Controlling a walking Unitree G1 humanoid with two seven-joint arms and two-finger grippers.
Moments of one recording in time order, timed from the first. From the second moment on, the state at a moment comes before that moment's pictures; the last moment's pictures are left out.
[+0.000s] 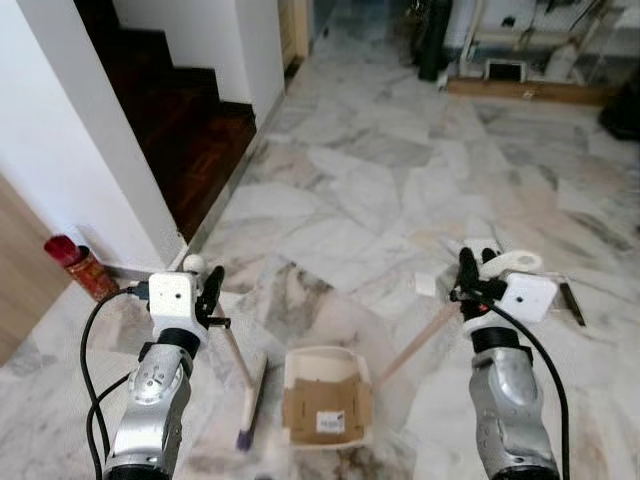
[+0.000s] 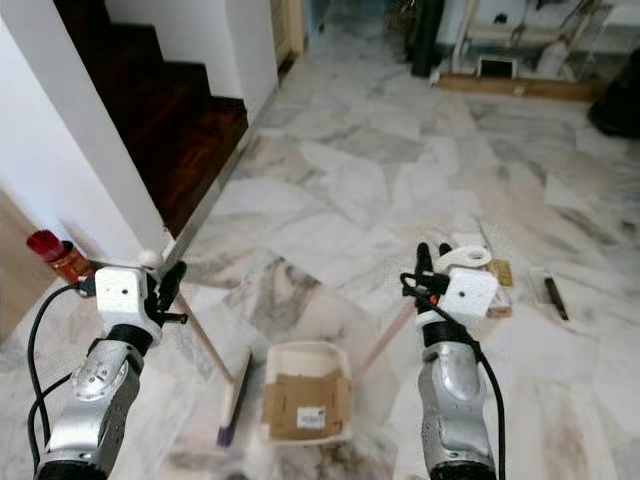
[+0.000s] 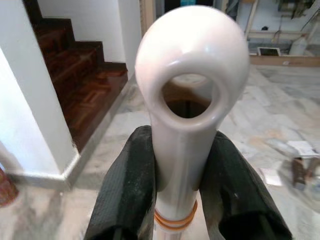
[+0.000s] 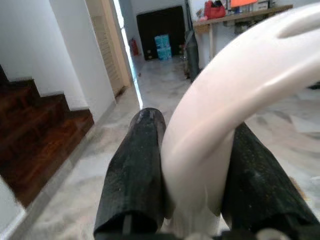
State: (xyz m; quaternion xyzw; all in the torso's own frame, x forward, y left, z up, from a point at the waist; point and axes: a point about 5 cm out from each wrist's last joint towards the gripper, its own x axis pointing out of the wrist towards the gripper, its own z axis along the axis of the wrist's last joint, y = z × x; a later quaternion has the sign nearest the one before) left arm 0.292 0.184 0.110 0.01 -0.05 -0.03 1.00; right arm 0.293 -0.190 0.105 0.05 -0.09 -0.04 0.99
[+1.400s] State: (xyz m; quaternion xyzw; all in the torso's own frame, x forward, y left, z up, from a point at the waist) left arm 0.291 0.184 0.109 0.01 -0.05 -0.03 1.00; right arm 0.294 -0.184 0.106 0.05 -0.09 -0.03 0.99
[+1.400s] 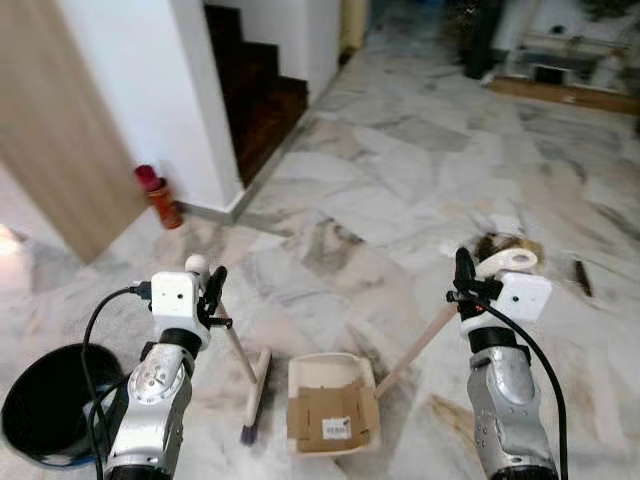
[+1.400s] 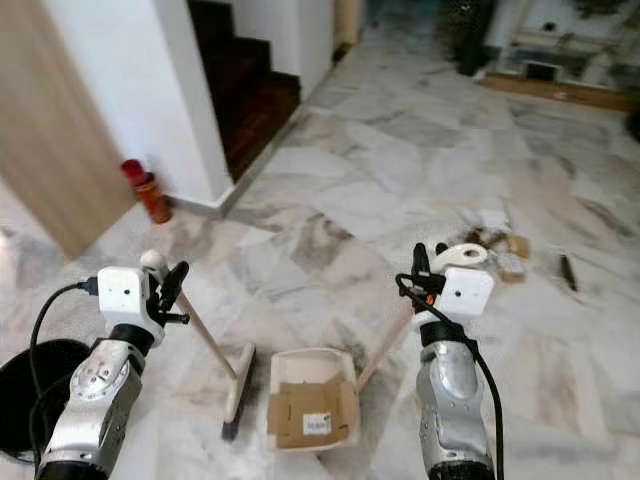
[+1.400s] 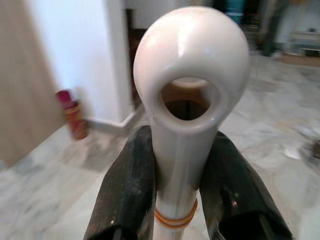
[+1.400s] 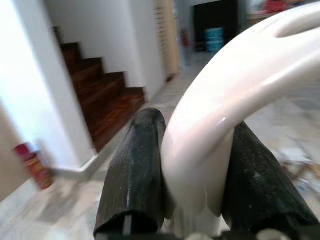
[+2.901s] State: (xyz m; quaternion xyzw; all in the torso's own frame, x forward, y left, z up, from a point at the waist) left arm 0.287 0.186 0.104 0.02 -0.04 -0.02 1.00; right arm 0.298 -0.178 0.109 0.05 -0.09 -0.01 0.99
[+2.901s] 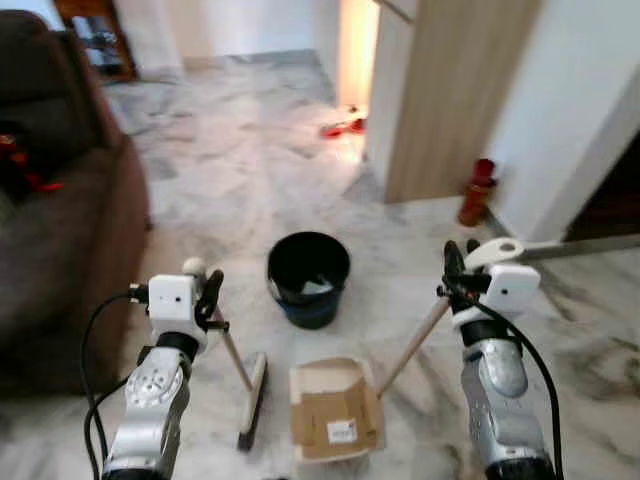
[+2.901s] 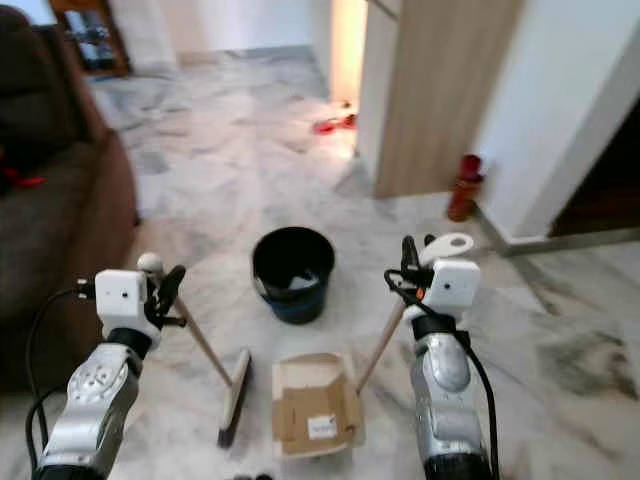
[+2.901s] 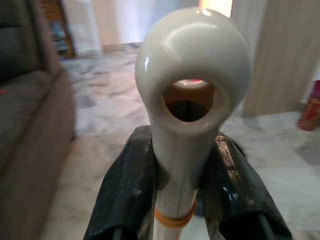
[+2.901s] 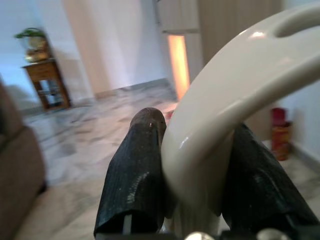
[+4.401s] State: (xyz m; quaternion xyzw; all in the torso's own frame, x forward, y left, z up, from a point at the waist) left arm 0.287 0.187 0.104 0.02 -0.04 -0.03 1.00; right arm 0.317 -0.185 0.226 0.05 -0.28 -0.08 0.96
